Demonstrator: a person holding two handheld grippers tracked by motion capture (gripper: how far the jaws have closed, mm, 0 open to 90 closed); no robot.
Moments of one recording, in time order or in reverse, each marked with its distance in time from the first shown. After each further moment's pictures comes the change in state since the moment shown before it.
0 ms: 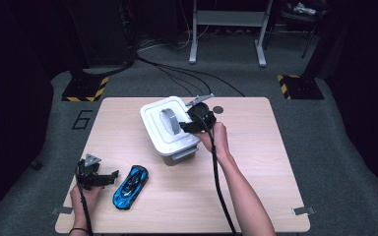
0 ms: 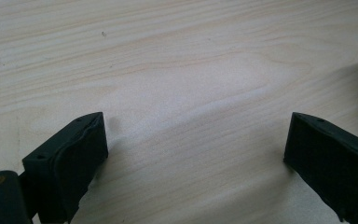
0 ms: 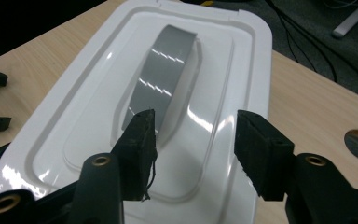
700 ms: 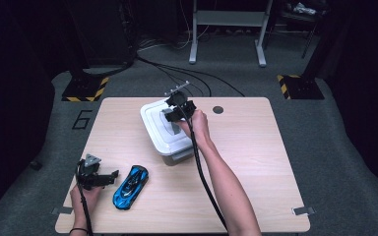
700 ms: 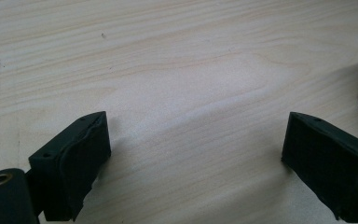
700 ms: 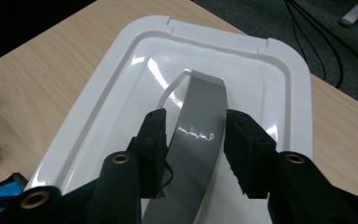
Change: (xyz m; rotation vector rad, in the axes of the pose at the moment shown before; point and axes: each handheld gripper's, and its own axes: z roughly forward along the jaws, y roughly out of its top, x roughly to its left) left arm -0.002 0.000 0.001 -0.020 0.005 -0.010; right arm 0.017 0.050 0.048 0.082 -0.018 -0.007
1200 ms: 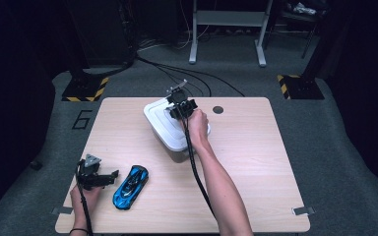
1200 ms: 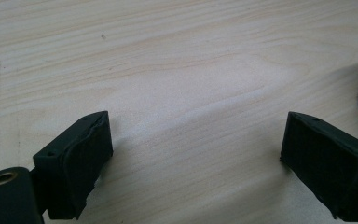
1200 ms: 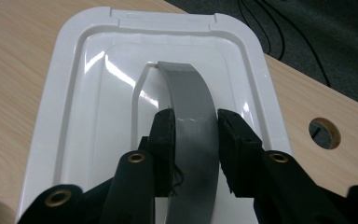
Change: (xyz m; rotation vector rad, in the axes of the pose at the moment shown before) left arm 0.000 0.000 -0.001 0.012 -0.005 0.008; right arm 0.000 0.006 0.001 0.068 -0.218 0.069
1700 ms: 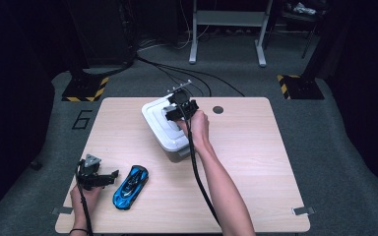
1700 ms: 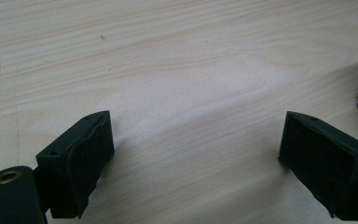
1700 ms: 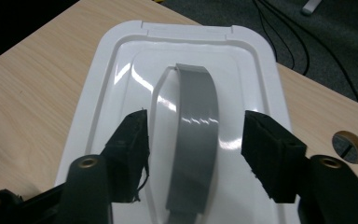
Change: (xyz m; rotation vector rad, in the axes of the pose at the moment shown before) left arm 0.000 0.000 0.000 -0.009 0.001 -0.002; right arm -0.003 -0.008 -0.020 -0.071 0.110 0.007
